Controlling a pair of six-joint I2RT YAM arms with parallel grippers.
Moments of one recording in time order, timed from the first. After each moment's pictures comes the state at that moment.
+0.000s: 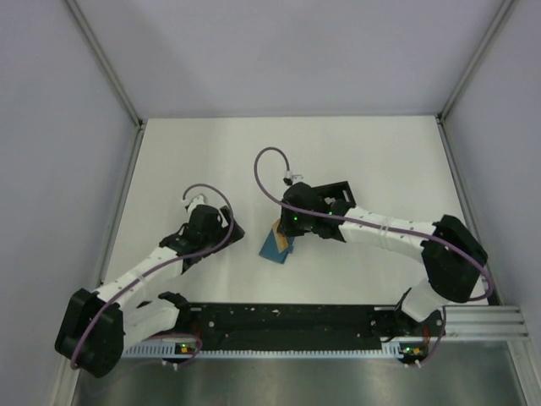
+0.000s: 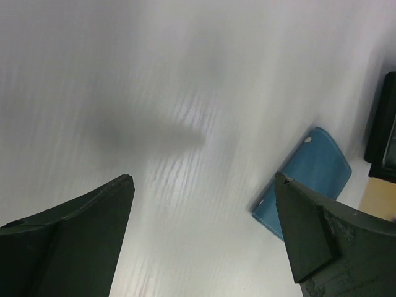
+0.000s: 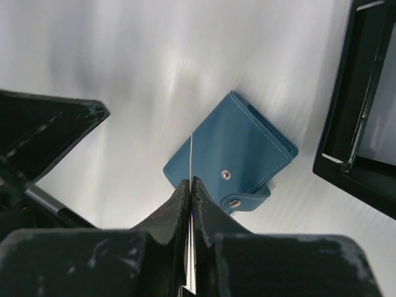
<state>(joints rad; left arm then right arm) -0.46 1.06 0.50 -0.26 -0.12 -0.87 0.91 1.52 1.03 -0.27 0.05 0.70</state>
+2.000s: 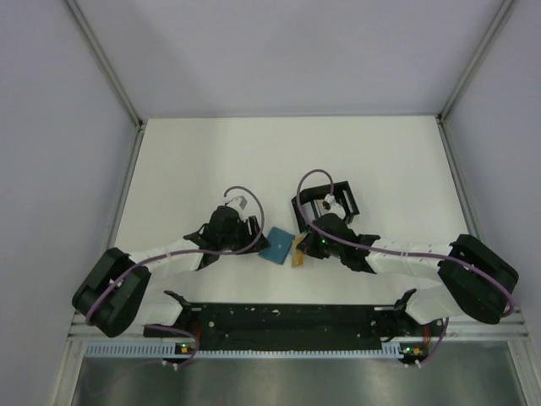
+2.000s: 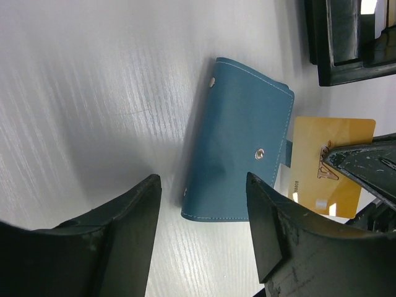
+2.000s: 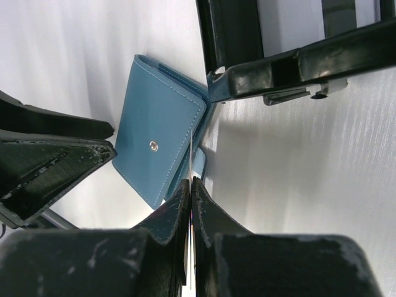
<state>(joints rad) -0.59 1.30 0.45 0.13 0.19 -0.71 0.89 1.37 0.54 0.11 0.13 1.02</state>
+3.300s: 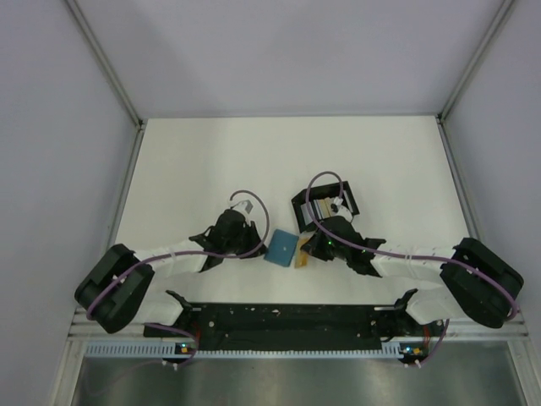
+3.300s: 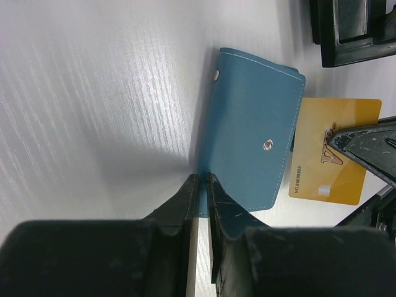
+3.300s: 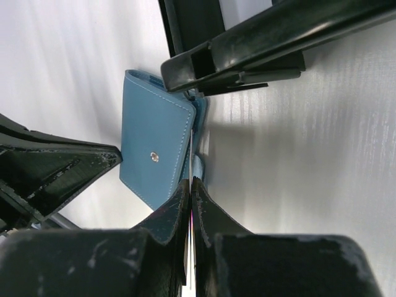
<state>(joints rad) -0.65 1.33 0.45 0.13 0.17 -0.74 0.85 1.33 0.46 0.16 0.11 1.08</state>
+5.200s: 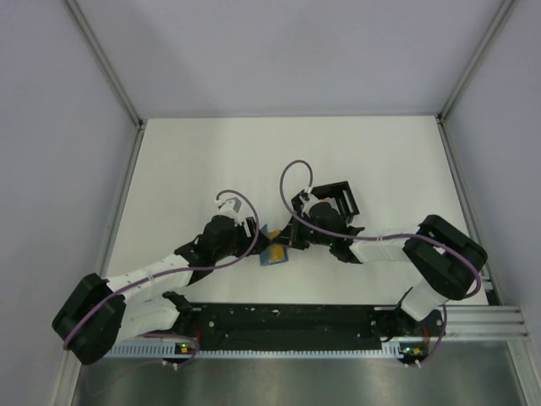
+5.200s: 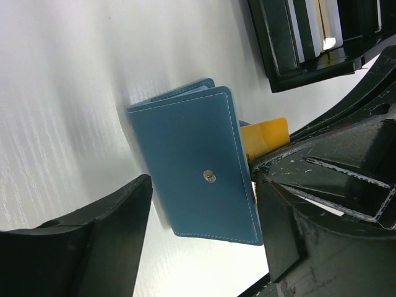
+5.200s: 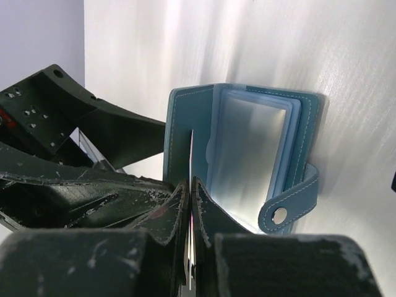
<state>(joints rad) -0.68 1.09 0.37 0.15 0.05 -0.78 0.84 1.57 0.61 0.49 -0.23 0.99</state>
